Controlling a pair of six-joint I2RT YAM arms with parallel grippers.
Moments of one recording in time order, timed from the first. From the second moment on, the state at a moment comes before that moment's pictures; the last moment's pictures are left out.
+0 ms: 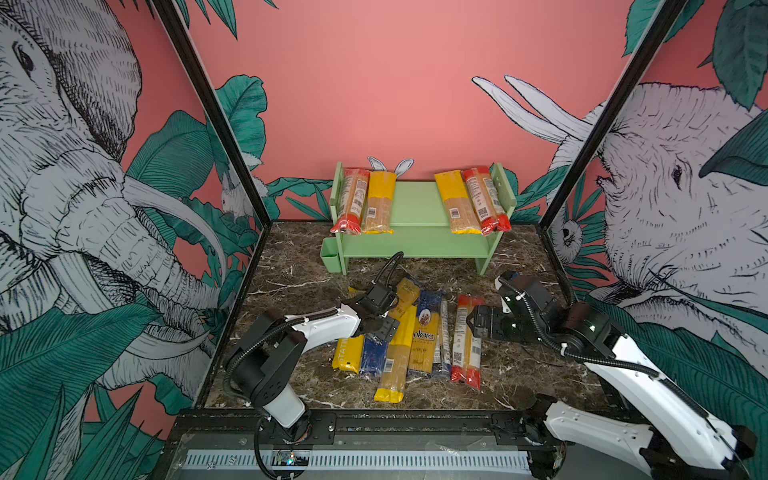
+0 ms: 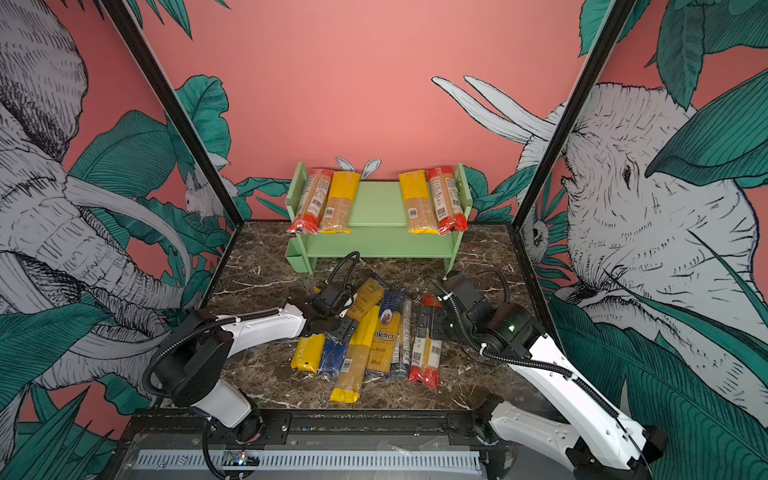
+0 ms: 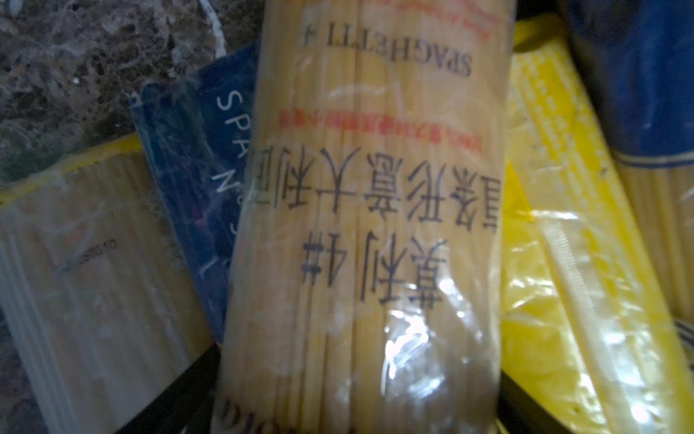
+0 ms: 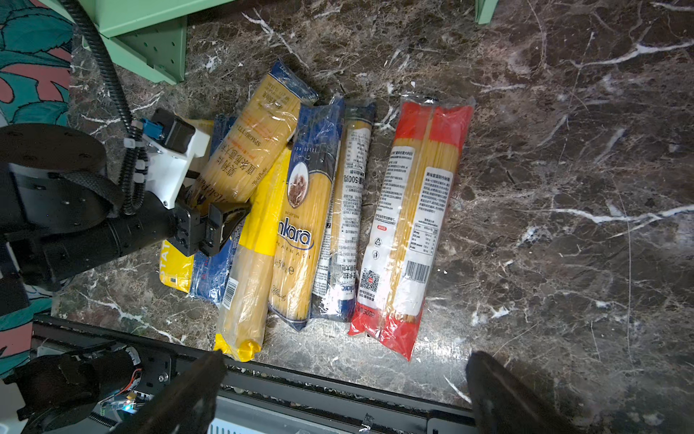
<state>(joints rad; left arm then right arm) -0.75 1.61 0.86 -0.35 -0.10 -0.14 0.76 0.97 1.24 -1.24 0.13 0.76</state>
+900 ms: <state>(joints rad) -0.77 1.38 0.81 -0.58 -0.06 -0.23 0.76 0.95 1.20 -1.22 0.10 0.74</state>
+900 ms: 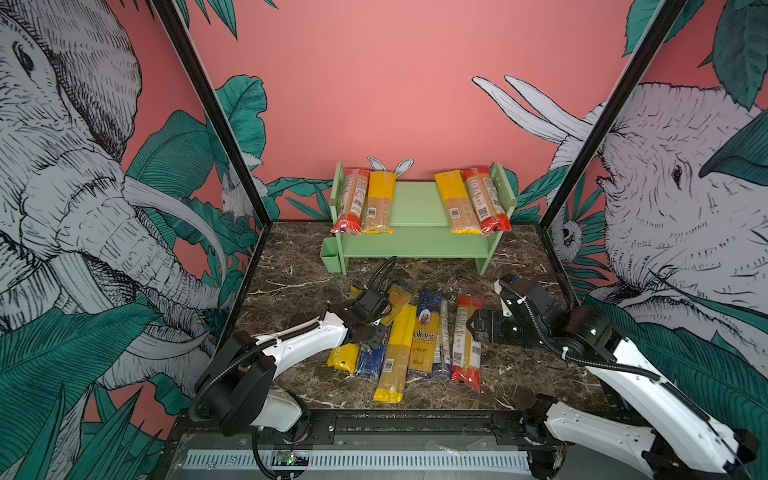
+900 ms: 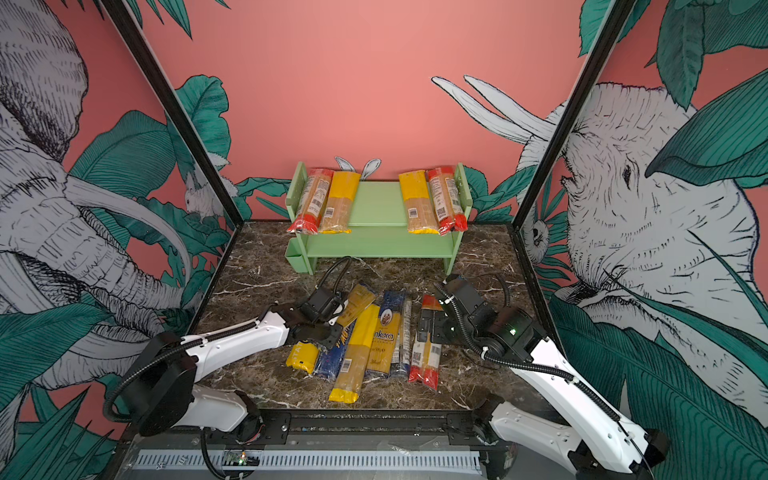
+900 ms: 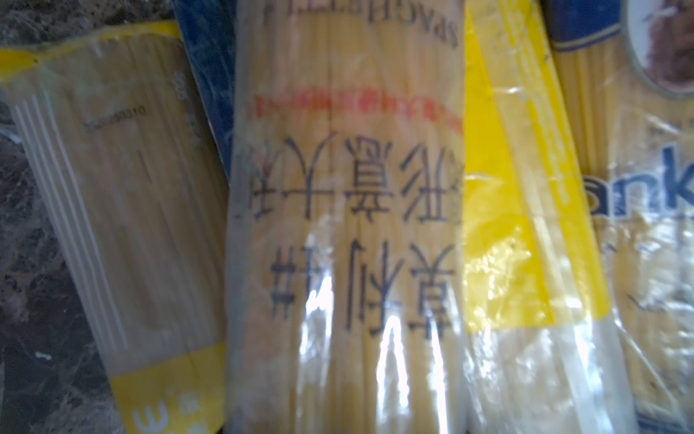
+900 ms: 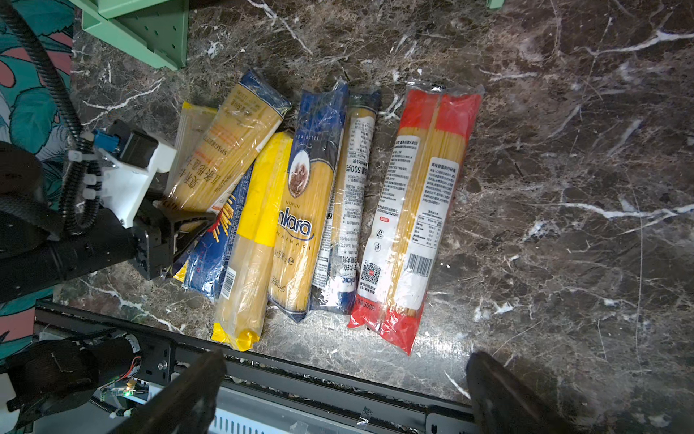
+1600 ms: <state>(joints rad) -0.79 0.99 0.98 -0.90 0.06 -0.26 0.76 0.90 1.20 -1.23 0.09 0.74</state>
